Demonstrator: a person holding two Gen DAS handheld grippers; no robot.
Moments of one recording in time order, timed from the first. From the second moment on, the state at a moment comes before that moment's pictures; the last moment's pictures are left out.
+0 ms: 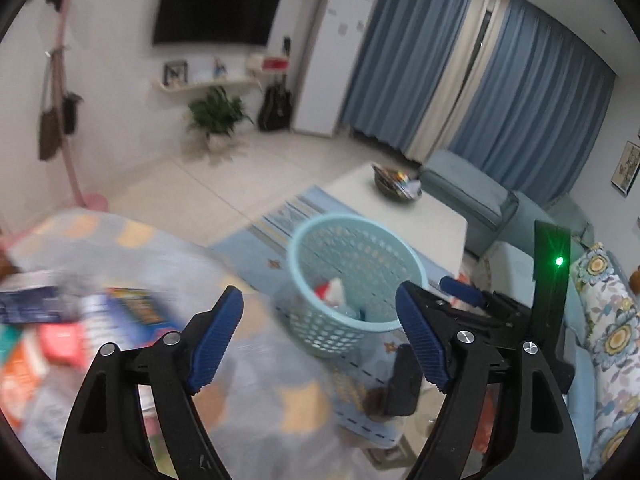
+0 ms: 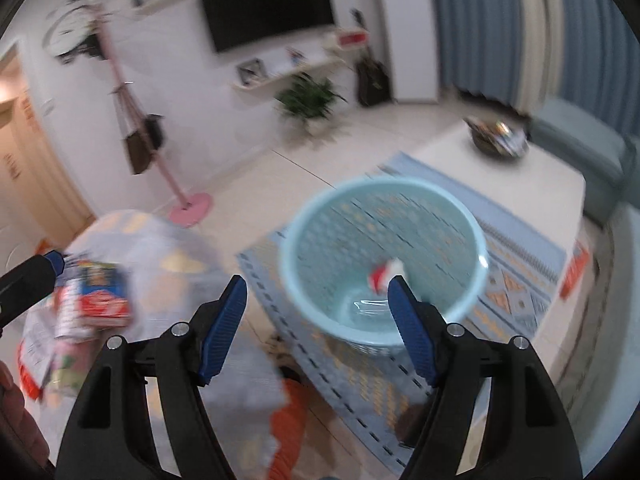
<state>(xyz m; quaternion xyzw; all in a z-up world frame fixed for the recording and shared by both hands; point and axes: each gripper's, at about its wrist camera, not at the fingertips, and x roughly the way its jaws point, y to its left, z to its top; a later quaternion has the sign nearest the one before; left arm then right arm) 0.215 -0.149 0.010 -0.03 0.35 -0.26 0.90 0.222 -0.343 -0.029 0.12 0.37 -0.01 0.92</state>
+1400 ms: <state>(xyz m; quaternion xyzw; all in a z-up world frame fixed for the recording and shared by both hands) 0.161 0.007 -0.058 0.12 0.40 -0.14 0.90 0.319 -0.169 -0.076 0.17 0.48 0.28 0.82</state>
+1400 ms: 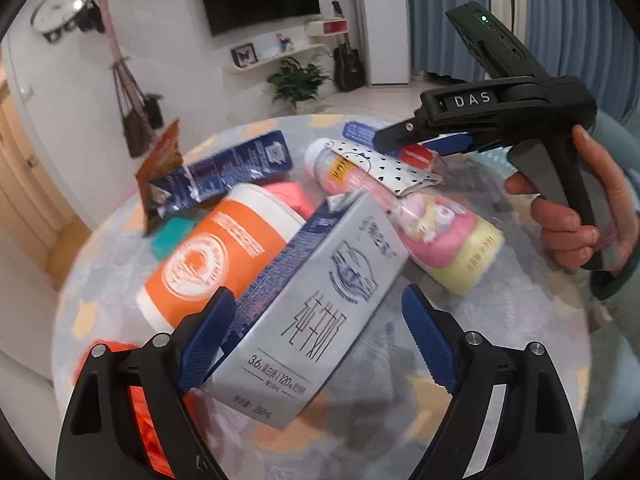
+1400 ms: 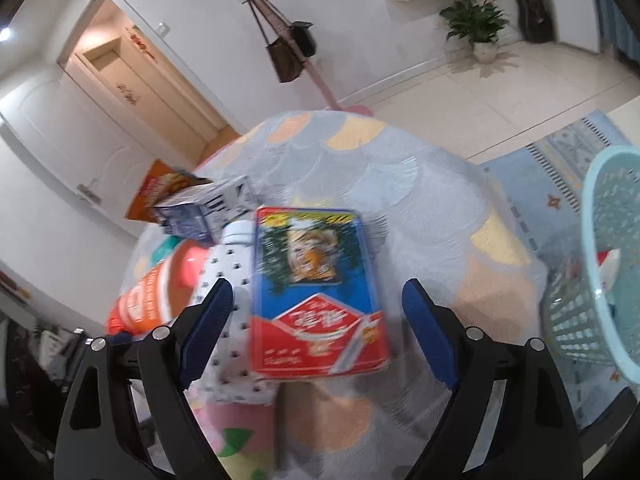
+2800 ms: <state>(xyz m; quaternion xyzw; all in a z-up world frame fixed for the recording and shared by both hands) 0.217 -0.085 0.036 0.02 0.31 -0.23 0.92 0.249 -0.293 0.027 0.11 0.28 0.09 0.95</state>
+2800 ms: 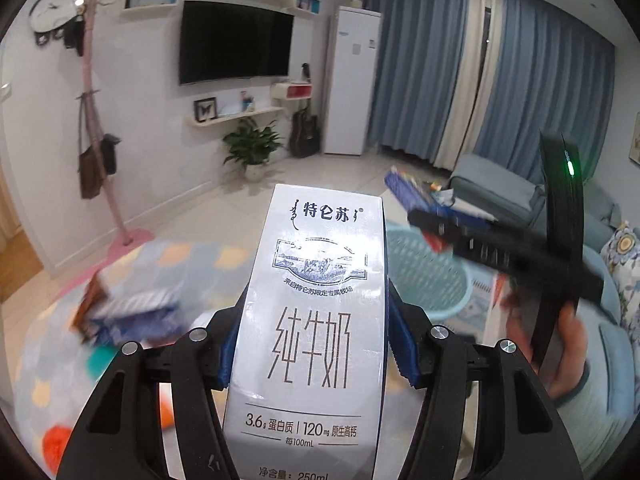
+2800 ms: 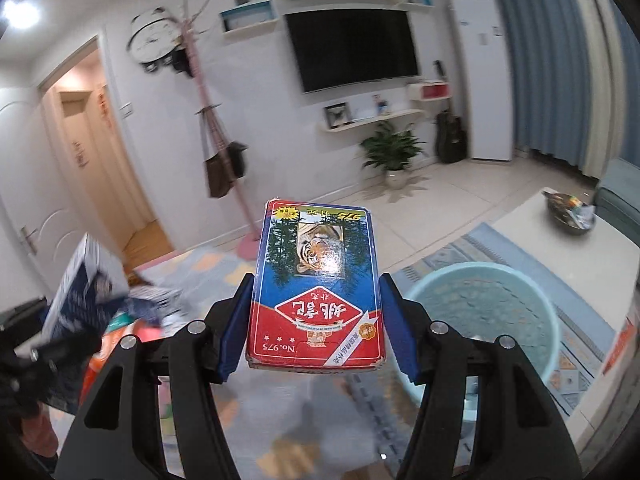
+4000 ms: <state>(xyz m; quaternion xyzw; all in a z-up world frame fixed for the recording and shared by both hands) 0.372 -0.277 -0.083 -0.10 0.49 -0.27 0.83 0.309 -0.472 -0.147 0.25 0.45 -0.10 0.85</state>
